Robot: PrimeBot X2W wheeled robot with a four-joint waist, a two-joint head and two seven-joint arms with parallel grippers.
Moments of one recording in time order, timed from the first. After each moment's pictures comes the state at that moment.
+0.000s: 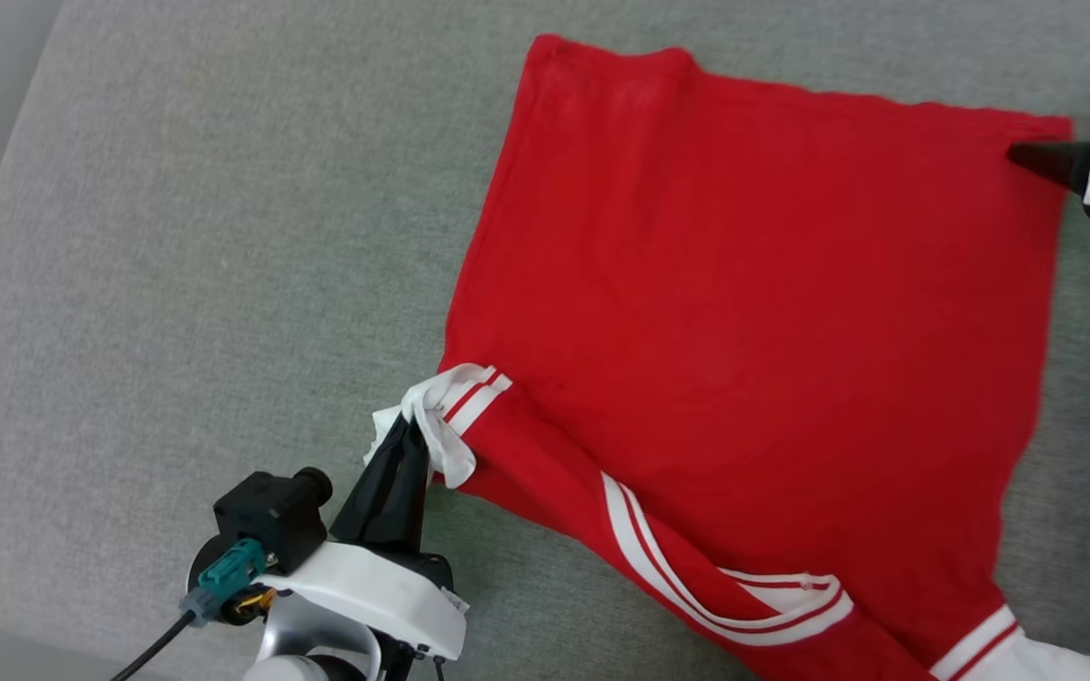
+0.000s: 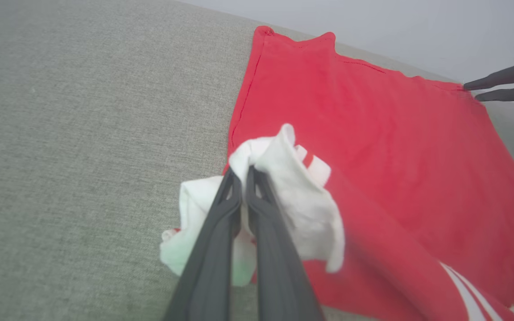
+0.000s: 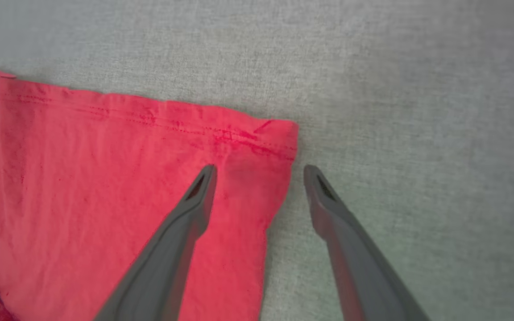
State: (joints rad) left arm -0.07 0.24 -0.39 -0.17 -0.50 0.19 -0.02; right arm -0.99 -0.27 -0.17 0.64 0.33 0.13 1.00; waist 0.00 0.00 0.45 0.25
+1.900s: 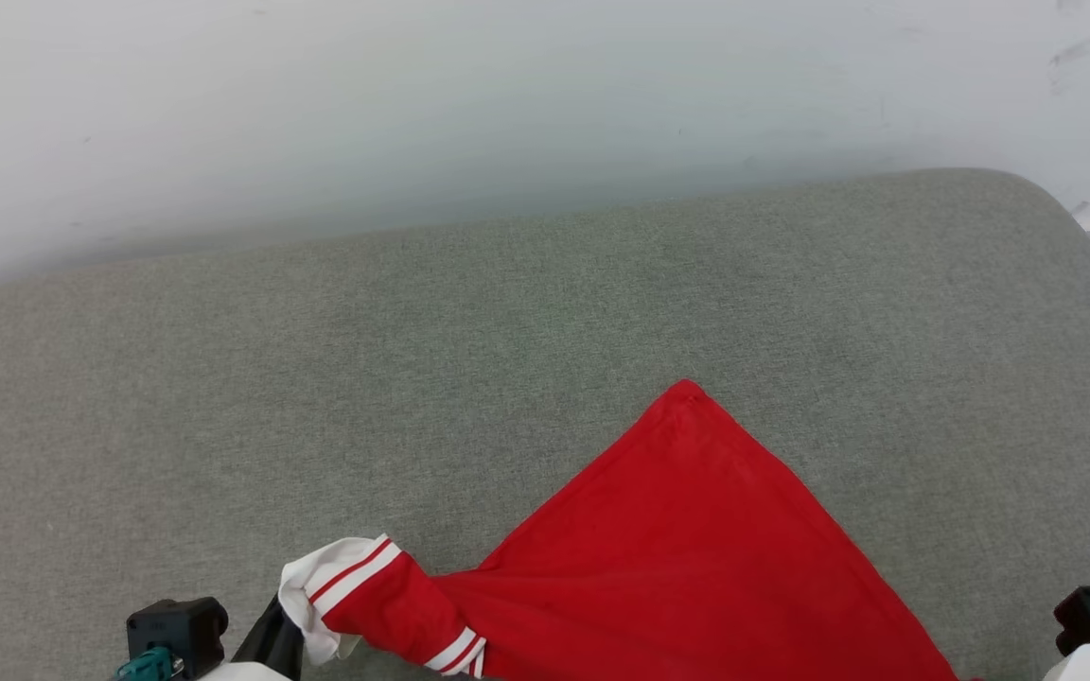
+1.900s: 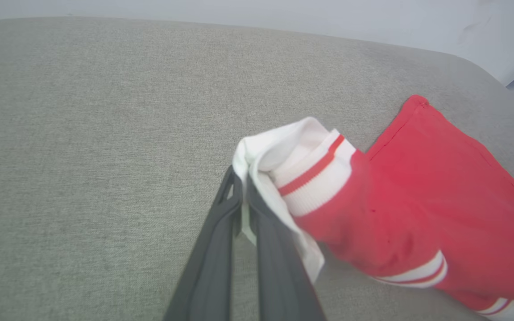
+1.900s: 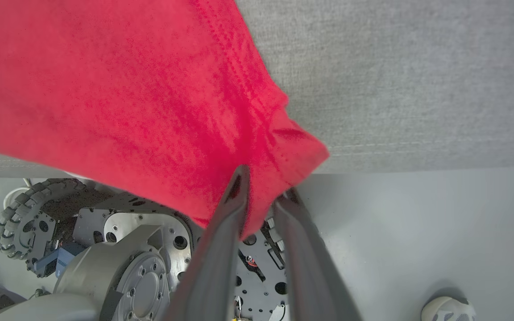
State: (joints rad) left arm 0.19 0.41 -0.31 -0.18 -0.58 0.29 0.11; right arm 0.21 -0.33 -0.08 -0.09 0.47 0.13 1.02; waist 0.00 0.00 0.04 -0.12
